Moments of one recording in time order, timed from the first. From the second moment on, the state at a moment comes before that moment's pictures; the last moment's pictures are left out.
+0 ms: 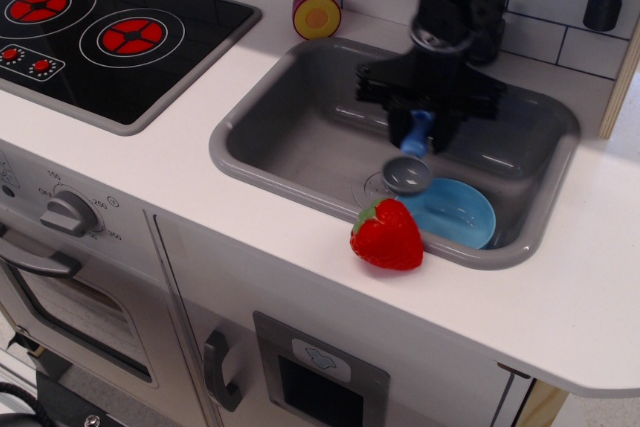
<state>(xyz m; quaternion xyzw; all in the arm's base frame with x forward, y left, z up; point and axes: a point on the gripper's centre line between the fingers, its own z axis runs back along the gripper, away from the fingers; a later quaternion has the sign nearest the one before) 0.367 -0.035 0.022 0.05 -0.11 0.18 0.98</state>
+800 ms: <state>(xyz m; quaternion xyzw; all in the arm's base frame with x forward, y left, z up) 0.359 -0.061 0.018 0.05 -0.16 0.22 0.96</state>
